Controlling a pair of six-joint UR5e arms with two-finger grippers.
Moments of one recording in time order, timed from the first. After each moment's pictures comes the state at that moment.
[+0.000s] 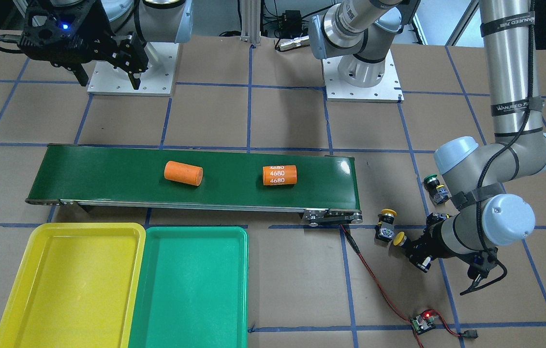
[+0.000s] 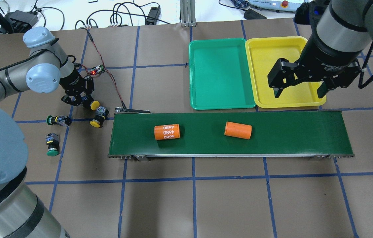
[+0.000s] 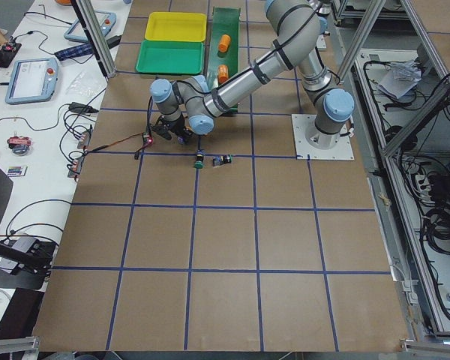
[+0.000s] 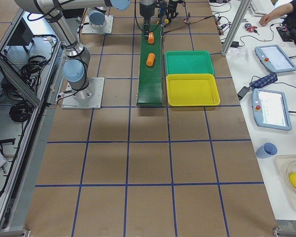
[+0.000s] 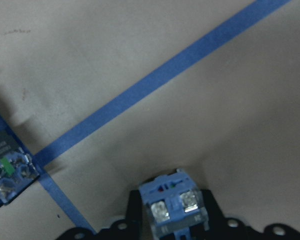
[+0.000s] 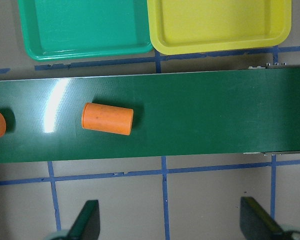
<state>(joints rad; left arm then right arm) -1.29 -2.13 -1.62 -1.09 1.57 -0.65 1.57 -1.73 1.65 -1.50 -1.57 0.06</state>
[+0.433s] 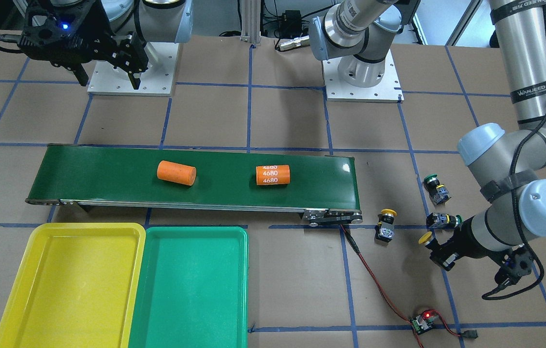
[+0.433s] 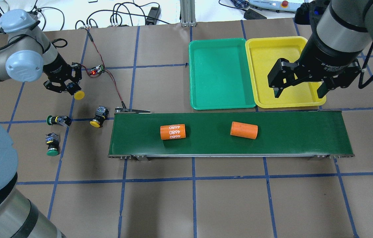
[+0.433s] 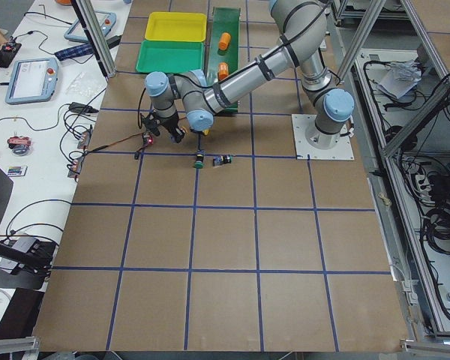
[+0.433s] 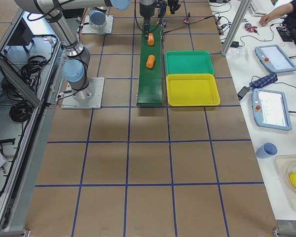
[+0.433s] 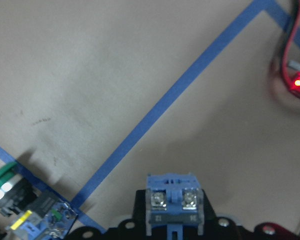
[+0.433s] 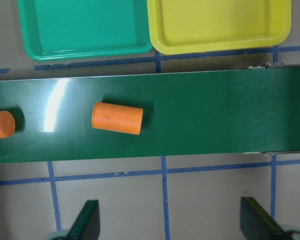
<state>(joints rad) -1.27 -2.08 -1.55 -1.14 1.57 -0.36 1.57 -1.73 1.65 -1.50 -1.57 0.07</state>
